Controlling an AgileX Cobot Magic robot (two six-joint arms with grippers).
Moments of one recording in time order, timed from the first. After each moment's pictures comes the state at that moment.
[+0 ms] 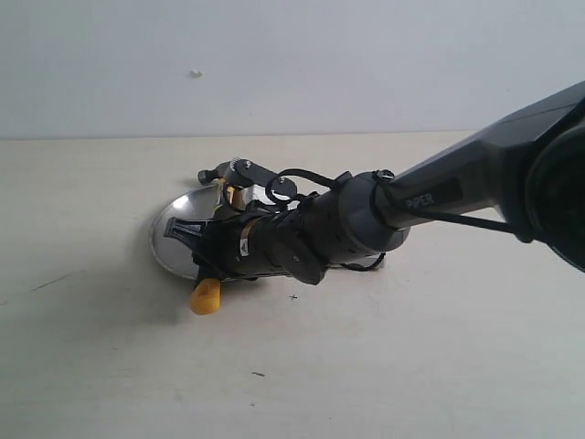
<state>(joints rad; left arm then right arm) 0.09 0.00 0.00 -0.11 0.22 -0.47 0.62 2.25 -1.32 -0.13 -0.14 0.98</state>
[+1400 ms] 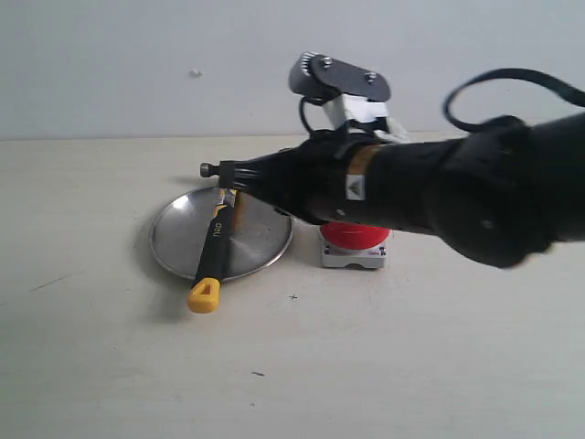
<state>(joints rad) 0.09 0.00 0.00 -0.10 0.22 -0.47 0.59 1.61 -0.84 -0.13 -0.21 0.65</state>
